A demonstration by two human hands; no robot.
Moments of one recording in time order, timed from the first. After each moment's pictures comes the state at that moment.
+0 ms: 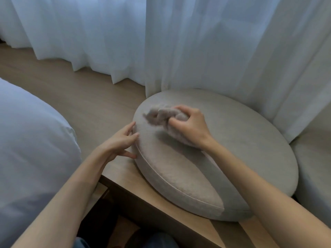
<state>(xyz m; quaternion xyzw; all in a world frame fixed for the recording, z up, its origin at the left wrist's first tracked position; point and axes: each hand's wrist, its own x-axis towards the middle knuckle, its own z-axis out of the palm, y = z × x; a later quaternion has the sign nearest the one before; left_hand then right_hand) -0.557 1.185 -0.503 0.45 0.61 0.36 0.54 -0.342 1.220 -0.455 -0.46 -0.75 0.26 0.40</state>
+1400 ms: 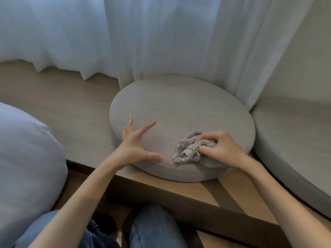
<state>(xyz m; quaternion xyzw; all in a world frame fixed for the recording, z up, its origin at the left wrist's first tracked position) -0.480 1.126 -0.498 0.68 0.56 0.25 0.39 -0.212 1.102 -0.470 -0.55 -0.75 0.24 0.27</state>
